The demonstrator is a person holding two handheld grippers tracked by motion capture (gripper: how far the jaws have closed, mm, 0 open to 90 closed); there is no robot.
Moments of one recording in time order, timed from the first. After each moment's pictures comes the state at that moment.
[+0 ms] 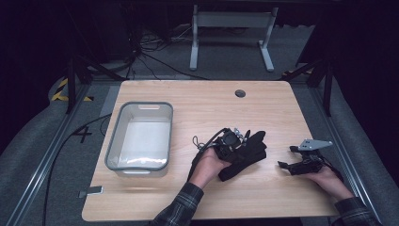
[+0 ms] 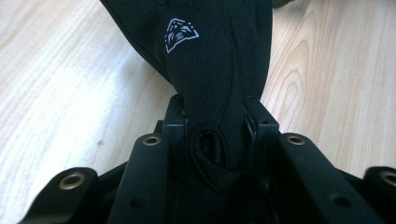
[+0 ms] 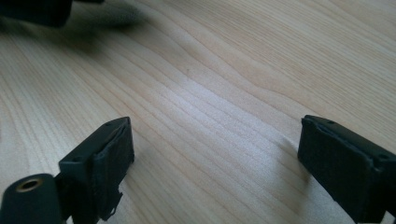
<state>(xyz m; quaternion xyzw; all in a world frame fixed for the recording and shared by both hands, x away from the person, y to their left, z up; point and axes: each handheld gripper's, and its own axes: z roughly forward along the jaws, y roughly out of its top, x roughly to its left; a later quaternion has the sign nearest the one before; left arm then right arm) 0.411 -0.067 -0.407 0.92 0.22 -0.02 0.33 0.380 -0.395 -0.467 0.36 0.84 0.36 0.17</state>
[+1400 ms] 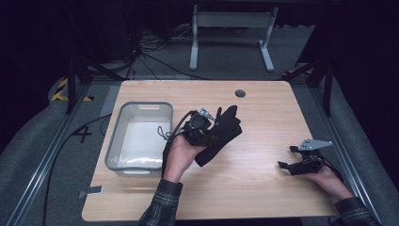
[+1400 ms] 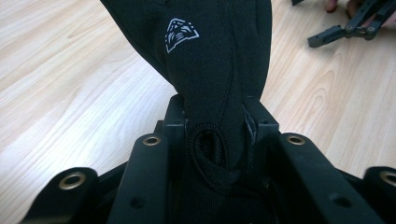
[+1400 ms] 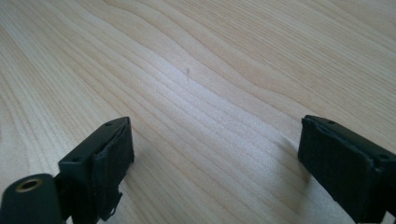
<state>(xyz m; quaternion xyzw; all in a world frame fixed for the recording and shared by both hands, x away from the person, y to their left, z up) 0.415 0.024 -0.348 0.88 0.31 0.04 0.37 0.379 -0.395 -0.467 0.36 0.84 0.36 0.17</state>
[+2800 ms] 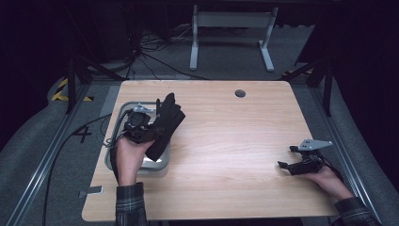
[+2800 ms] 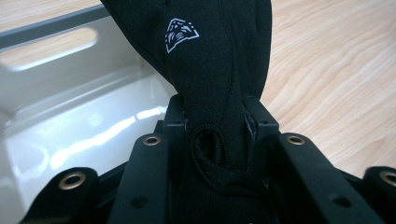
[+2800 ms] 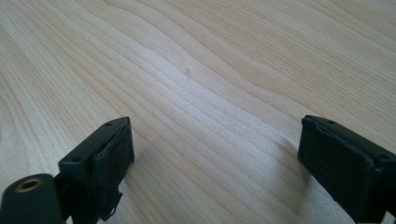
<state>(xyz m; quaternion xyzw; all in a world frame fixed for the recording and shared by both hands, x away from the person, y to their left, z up) 0.407 0.171 -0.345 0.80 0.46 0.12 0.36 0.380 -0.395 -0.467 0.36 0.84 0.36 0.17</state>
